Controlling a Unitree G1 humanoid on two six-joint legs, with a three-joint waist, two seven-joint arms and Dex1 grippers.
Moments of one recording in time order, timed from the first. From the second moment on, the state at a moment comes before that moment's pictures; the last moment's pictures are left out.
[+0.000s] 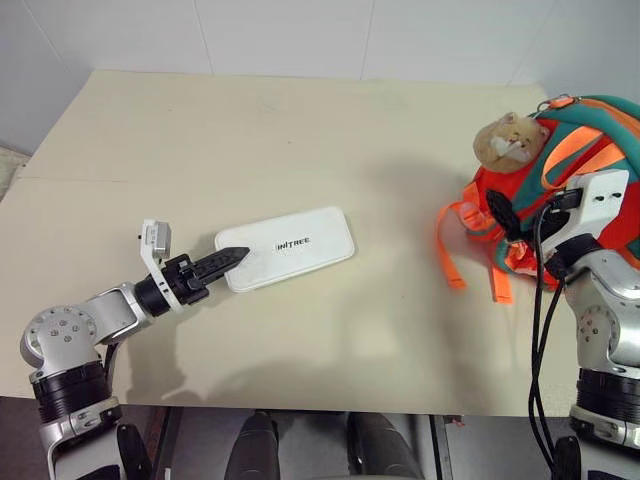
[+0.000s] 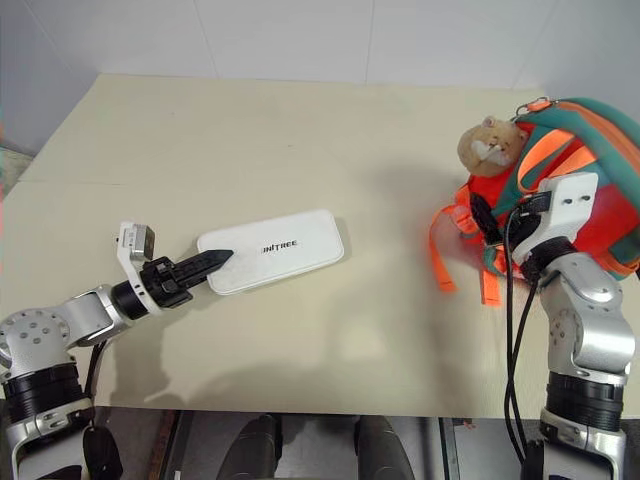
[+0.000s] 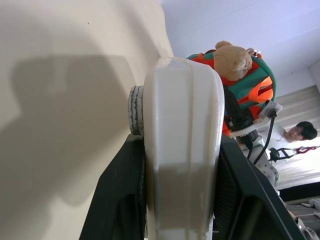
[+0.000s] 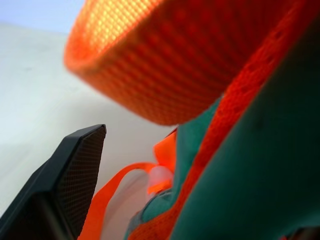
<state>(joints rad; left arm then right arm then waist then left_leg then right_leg) -0.41 0.49 0.56 0.04 -1.14 1.39 -0.47 -0.38 -0.54 -0.39 -0.09 0.38 0.41 0.41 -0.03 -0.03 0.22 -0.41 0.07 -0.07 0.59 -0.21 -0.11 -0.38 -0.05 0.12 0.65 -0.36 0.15</state>
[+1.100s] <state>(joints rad) -0.47 0.76 0.57 0.22 -1.09 1.23 -0.61 -0.54 -0.64 -0.21 -0.60 1.27 0.91 0.53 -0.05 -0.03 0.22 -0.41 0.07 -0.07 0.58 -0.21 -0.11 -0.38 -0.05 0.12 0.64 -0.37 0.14</state>
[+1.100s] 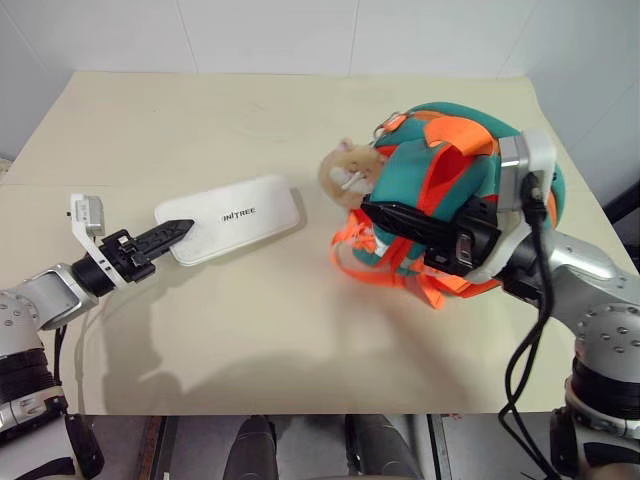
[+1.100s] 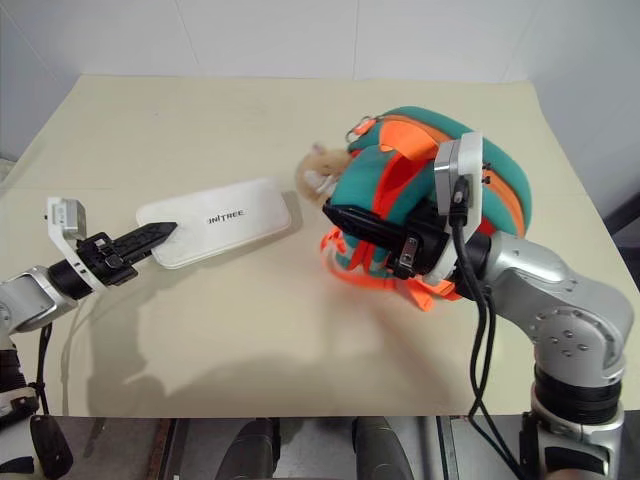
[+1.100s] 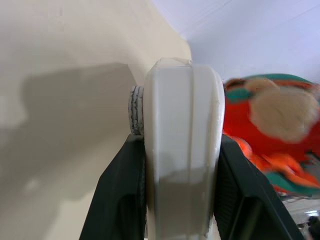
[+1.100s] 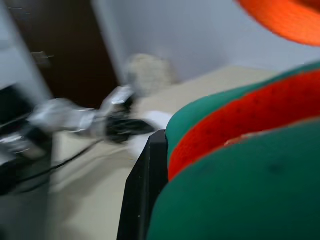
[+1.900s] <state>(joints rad) -0.41 0.91 0.55 0.21 -0.97 1.05 -0.91 -0.41 -0.92 -0.12 -0.61 1.04 0.70 1.23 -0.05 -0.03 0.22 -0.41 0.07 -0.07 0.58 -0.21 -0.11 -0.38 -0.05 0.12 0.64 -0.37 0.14</state>
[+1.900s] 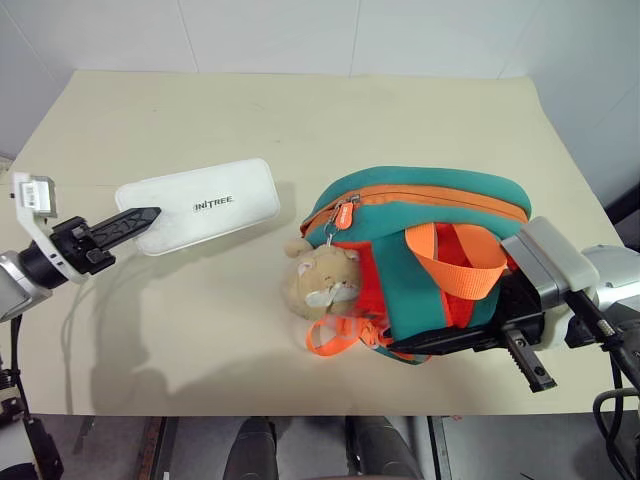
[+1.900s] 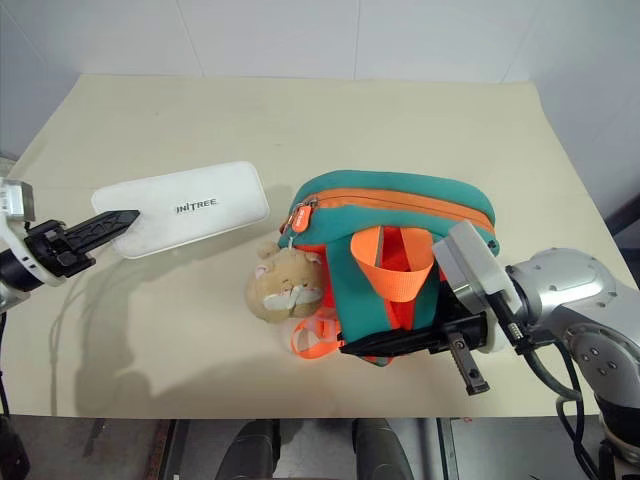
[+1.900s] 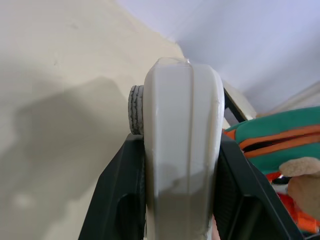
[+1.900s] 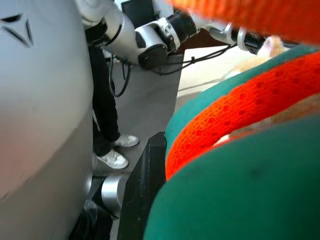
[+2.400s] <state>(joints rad) -0.34 0.97 0.69 -0.01 -0.98 0.83 -1.09 -0.43 -0.92 -0.08 -0.42 0.89 0.62 1.36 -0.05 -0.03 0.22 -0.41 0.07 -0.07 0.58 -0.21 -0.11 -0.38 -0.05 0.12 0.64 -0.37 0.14</state>
